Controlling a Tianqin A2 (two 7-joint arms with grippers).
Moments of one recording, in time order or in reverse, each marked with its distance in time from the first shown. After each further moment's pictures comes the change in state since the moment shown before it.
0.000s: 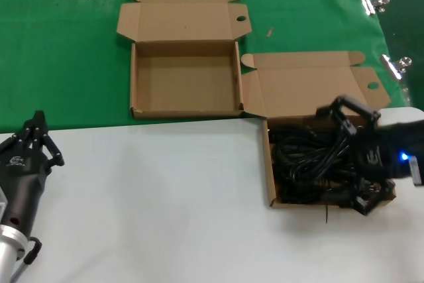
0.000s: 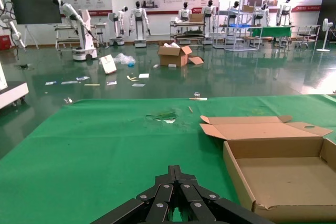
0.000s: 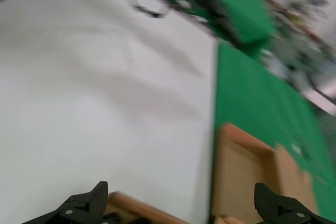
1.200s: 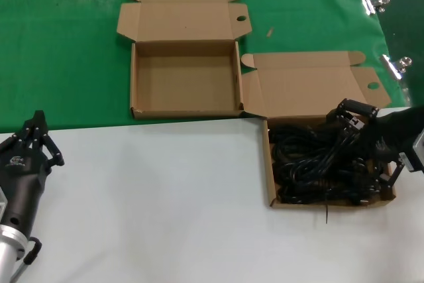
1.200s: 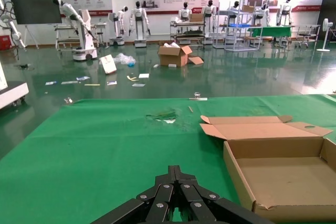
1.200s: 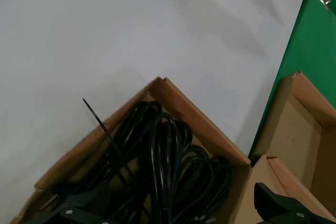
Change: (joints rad) left arm 0.000 0.000 0.000 0.000 0.000 0.000 0.000; right arm 0.411 -0.249 -0.163 -0.661 -0.331 -0.190 -0.528
